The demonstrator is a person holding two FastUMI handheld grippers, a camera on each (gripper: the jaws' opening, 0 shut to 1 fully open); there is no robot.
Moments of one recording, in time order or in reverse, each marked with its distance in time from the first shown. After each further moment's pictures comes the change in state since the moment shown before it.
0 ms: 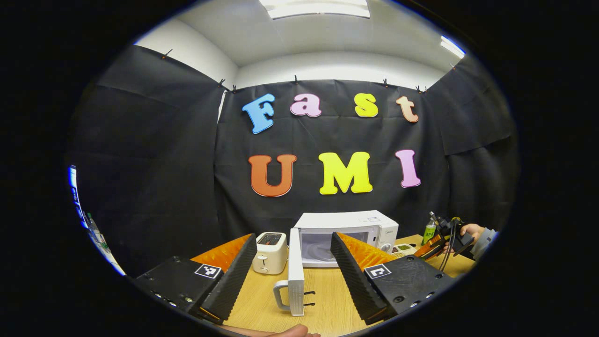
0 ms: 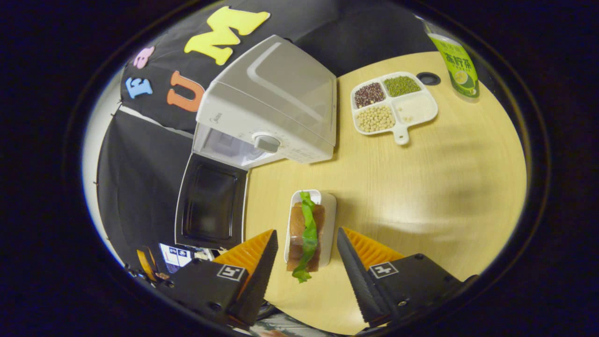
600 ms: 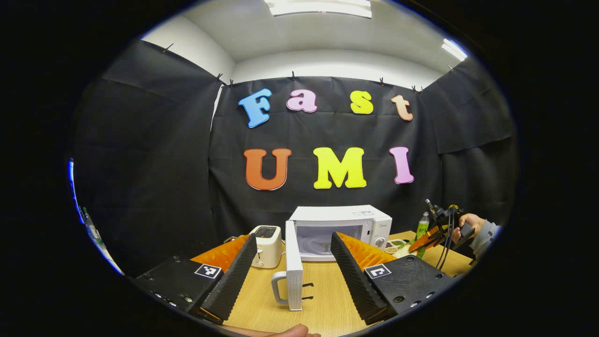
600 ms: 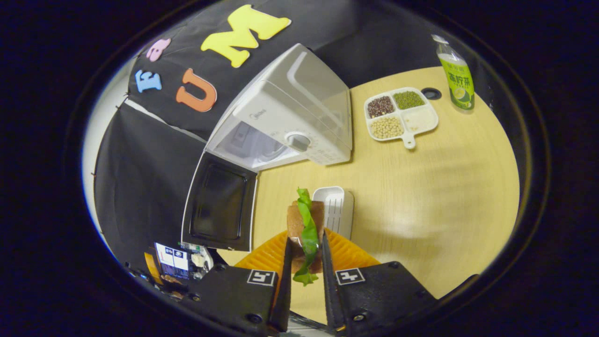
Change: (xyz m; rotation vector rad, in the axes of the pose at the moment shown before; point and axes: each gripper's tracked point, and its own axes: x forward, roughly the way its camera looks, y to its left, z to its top) left arm -0.012 0.007 -0.024 -0.027 0.029 -0.054; right arm -0.035 0.060 -0.022 -0.106 -0.127 -0.076
